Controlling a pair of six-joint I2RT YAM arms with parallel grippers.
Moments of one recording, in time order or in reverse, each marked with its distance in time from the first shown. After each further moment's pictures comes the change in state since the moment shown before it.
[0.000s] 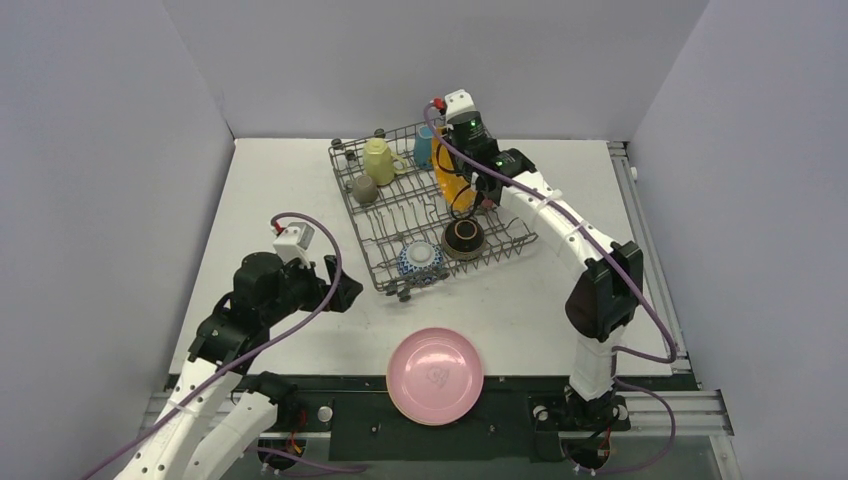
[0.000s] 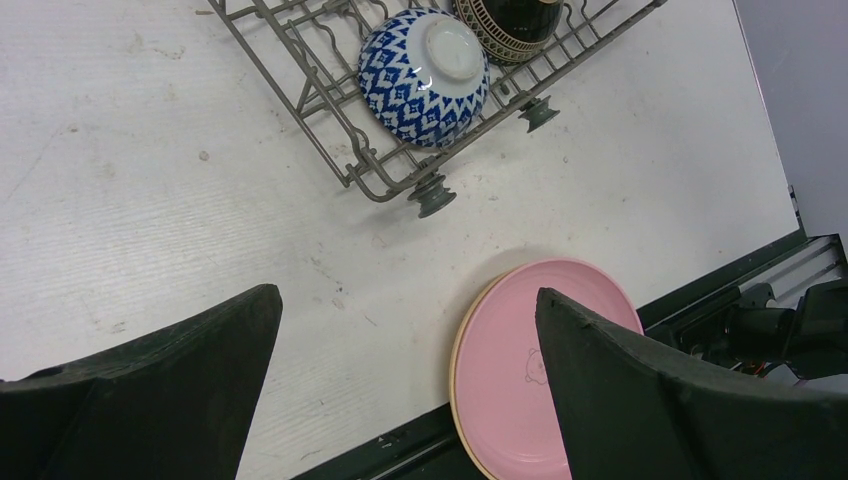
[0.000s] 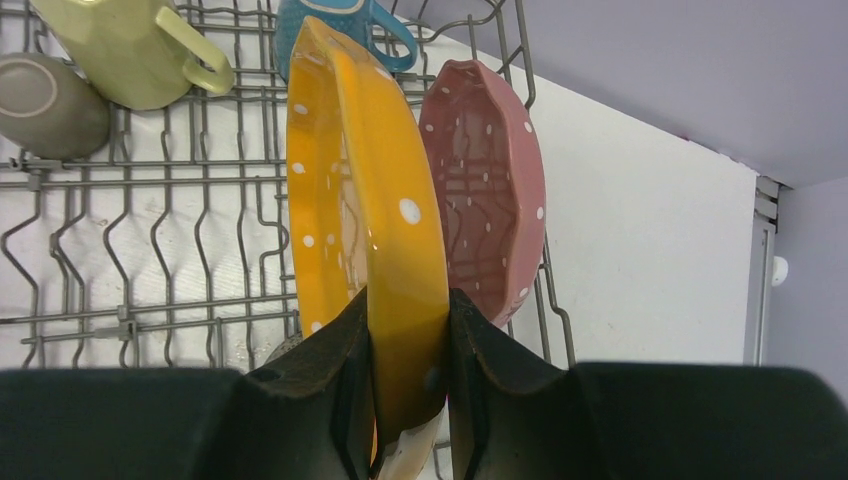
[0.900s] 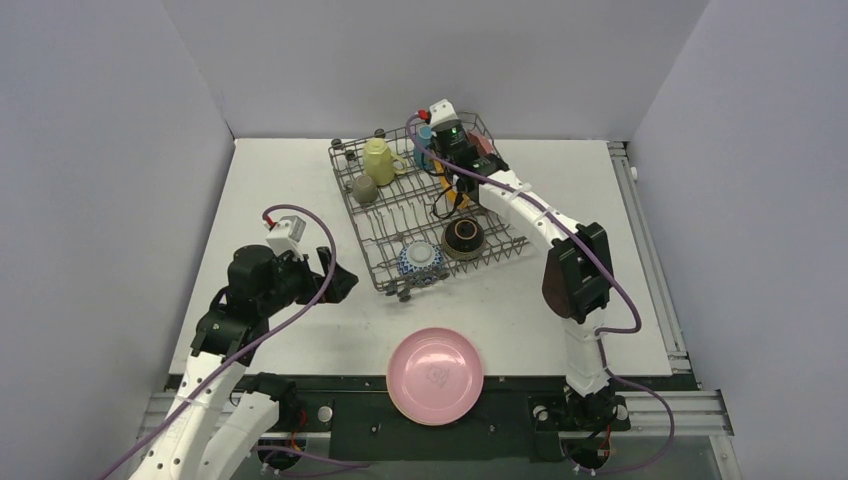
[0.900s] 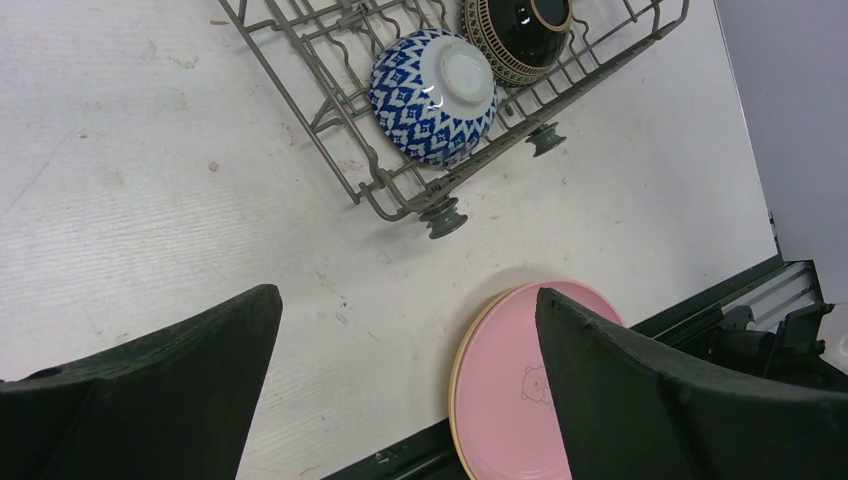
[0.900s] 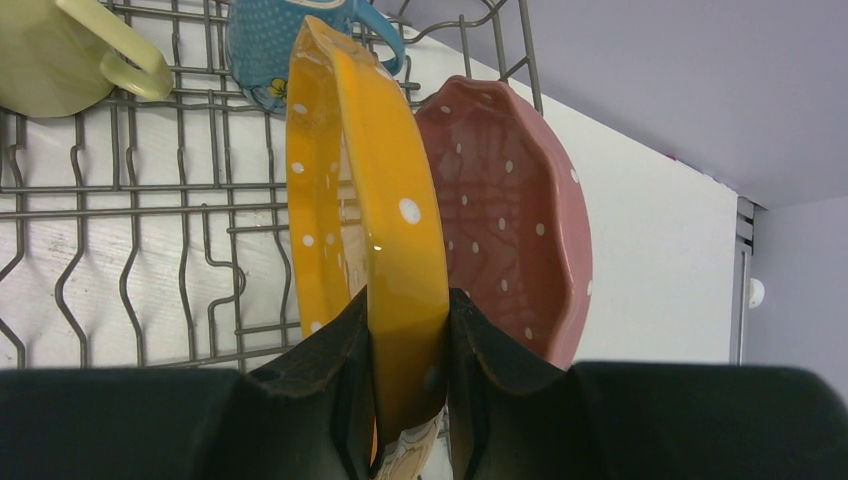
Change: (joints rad) left arm 0.138 0.034 -0.008 0.042 0.115 0.008; right arm -0.008 0.192 0.043 0.134 0.080 -0.105
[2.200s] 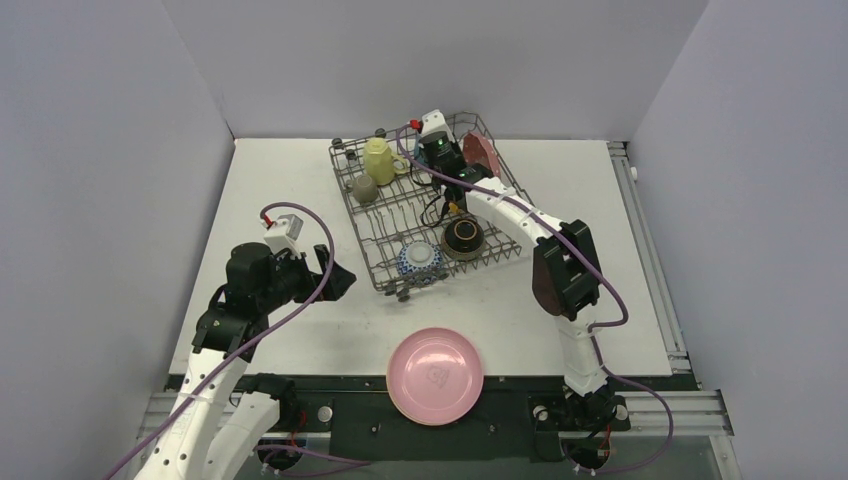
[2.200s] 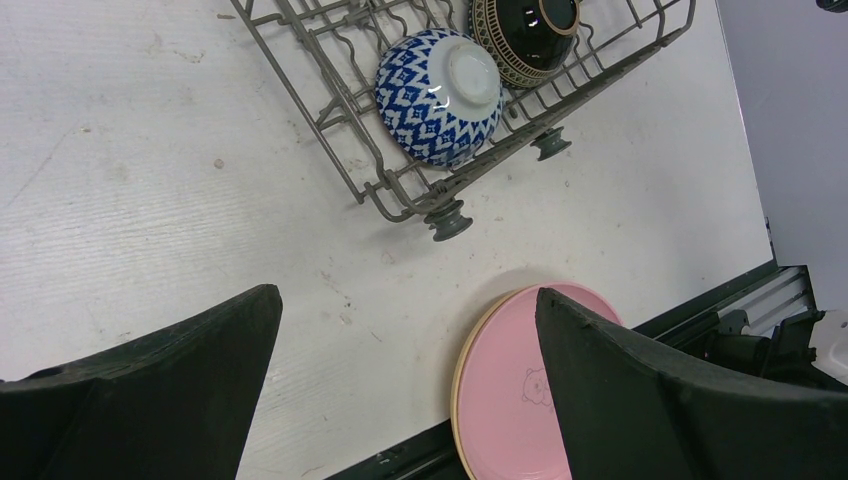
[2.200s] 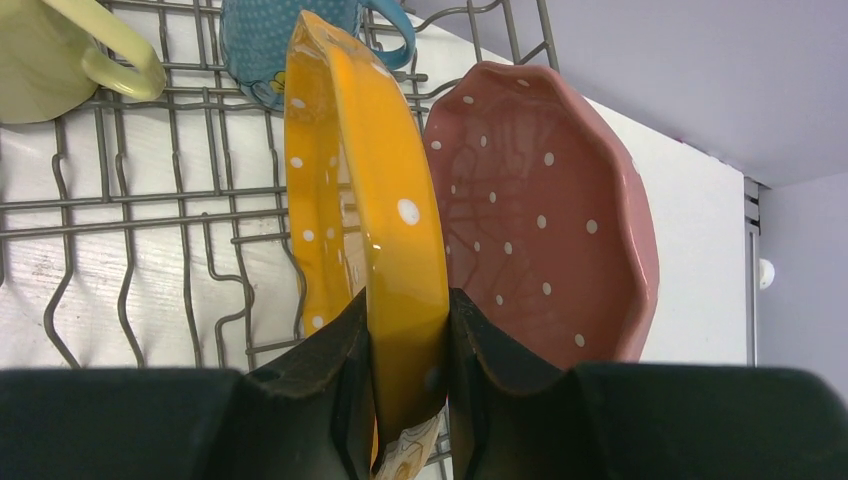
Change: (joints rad) left arm 0.058 0.019 -0.008 0.007 0.051 0.007; right arm 0.037 0.072 -0.012 0.066 0.093 0.029
